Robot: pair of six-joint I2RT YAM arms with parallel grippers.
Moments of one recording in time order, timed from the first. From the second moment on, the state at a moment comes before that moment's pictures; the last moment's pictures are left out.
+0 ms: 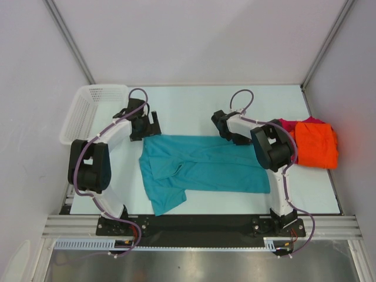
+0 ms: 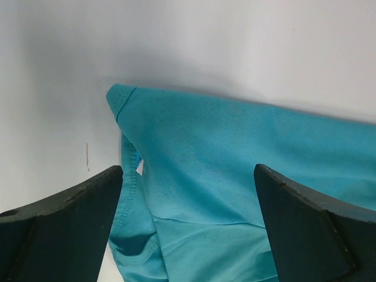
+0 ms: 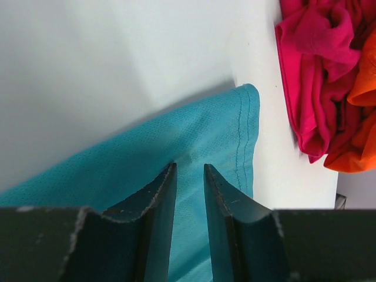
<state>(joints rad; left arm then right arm) -0.18 1.72 1.19 -0.48 0.01 -0.39 0.48 2.17 1.52 -0.88 0.88 0.56</state>
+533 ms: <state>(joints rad) -0.19 1.85 1.17 -0.38 0.00 -0.51 0.44 2.27 1.68 -0.90 0.86 0.47</state>
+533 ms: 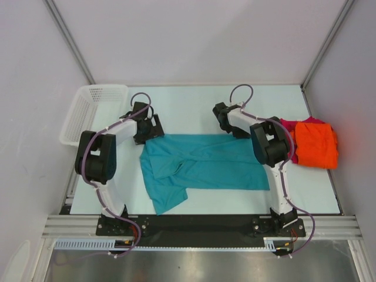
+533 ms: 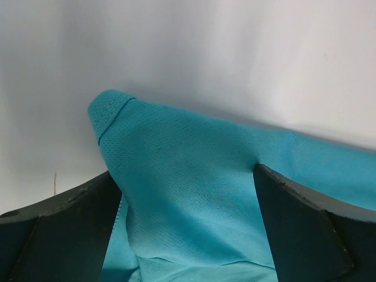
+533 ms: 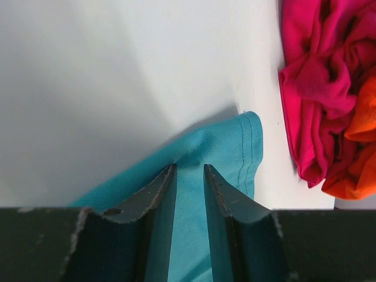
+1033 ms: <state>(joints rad) -0.18 1.95 1.33 -0.50 -0.03 -0.55 0.41 2.35 1.85 -0.86 0.81 0.43</state>
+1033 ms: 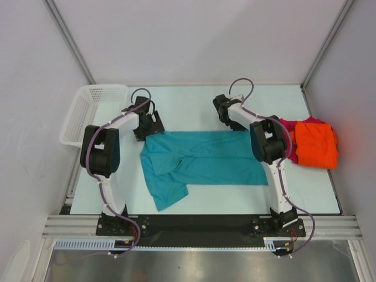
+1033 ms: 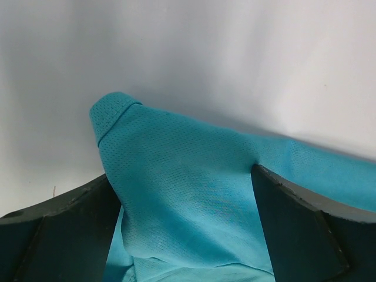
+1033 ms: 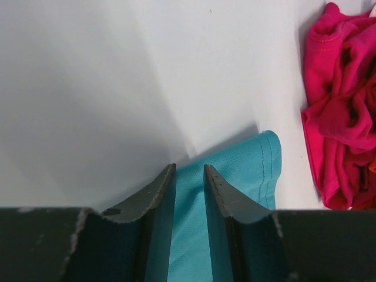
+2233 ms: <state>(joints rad) -0.86 1.08 0.64 -0.71 -0.26 -0.79 0.79 1.54 1.13 -1.10 0.72 0.85</state>
